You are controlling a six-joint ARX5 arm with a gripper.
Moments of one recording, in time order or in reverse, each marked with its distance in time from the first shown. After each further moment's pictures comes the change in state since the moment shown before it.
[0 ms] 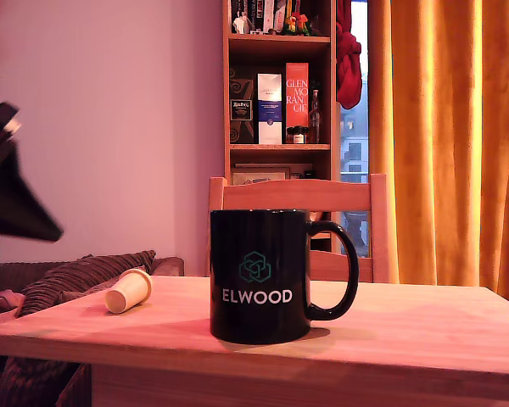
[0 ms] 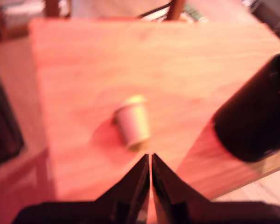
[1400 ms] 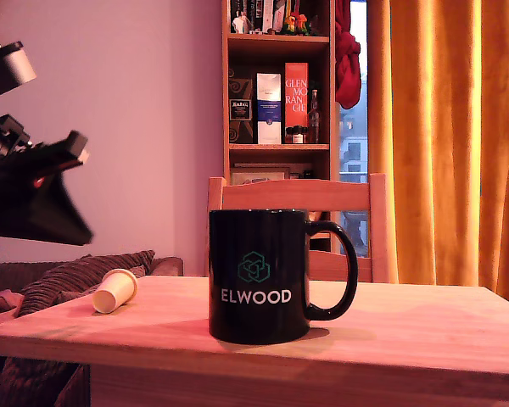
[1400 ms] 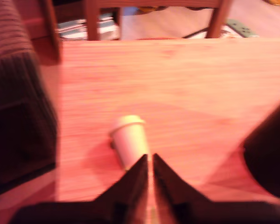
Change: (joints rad) arm -0.241 -0.001 -0.079 0.188 -0.400 -0.164
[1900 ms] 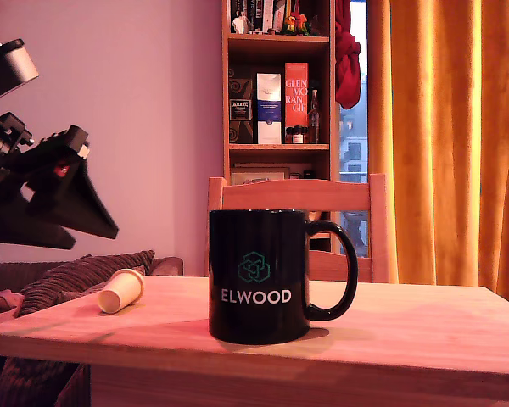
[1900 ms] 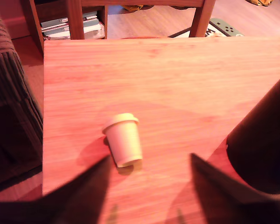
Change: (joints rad) arm 0.000 0.000 0.000 -0.001 0.018 0.000
